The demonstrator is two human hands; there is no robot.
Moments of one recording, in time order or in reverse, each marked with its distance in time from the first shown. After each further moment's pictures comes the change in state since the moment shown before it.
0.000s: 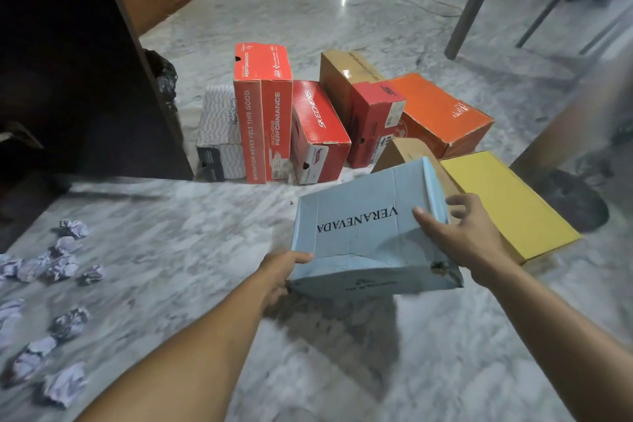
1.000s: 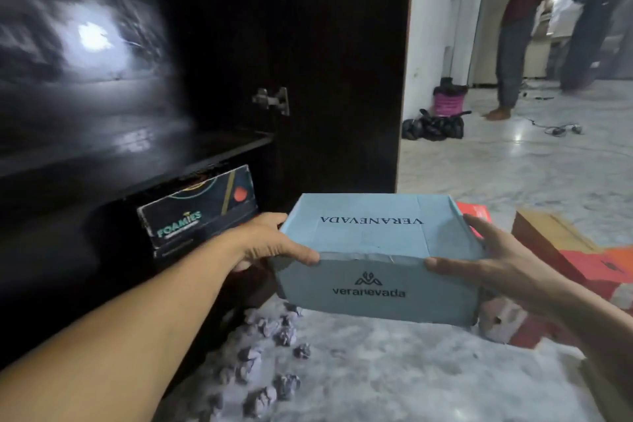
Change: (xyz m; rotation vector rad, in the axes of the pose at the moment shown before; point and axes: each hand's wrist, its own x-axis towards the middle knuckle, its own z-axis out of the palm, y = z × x) left_hand -0.305 0.155 -0.282 0.334 0.320 0.520; right_hand -0.111 -0.274 0.047 0.311 -0.720 -0.624
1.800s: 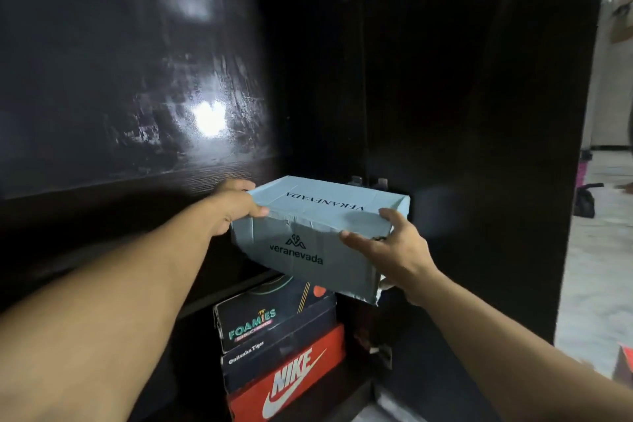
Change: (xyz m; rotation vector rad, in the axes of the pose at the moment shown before) left_hand 0.056 0.056 -0.295 -0.100 0.837 0.052; right_hand 0.211 -0.192 0.216 0.064 -0.038 -0.218
